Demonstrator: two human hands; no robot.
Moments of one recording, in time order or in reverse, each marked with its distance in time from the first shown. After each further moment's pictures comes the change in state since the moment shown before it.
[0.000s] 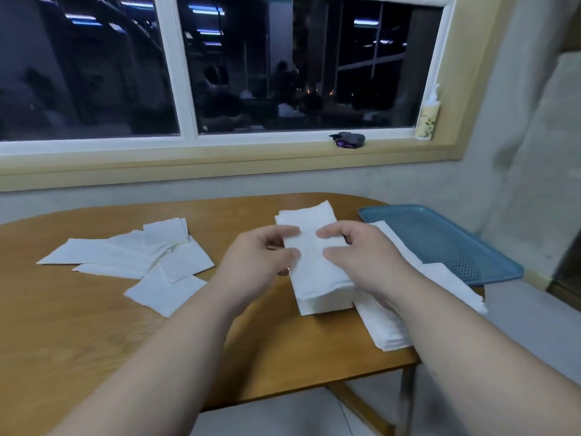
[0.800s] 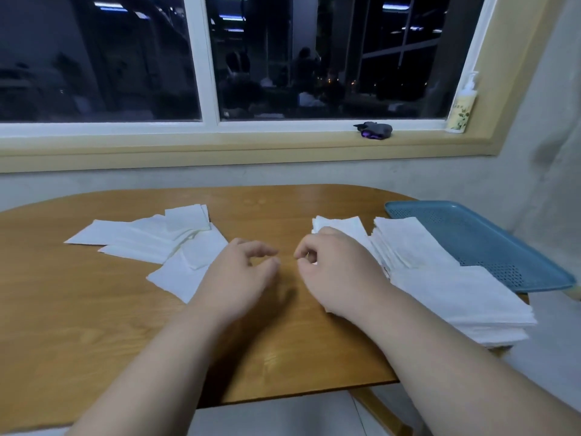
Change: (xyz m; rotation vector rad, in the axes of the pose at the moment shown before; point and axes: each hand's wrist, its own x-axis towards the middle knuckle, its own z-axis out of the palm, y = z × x) left_hand -0.009 -0.045 -0.040 0.488 0.183 0.015; right_hand 0.001 -0.015 0.066 -0.603 -0.069 -0.263
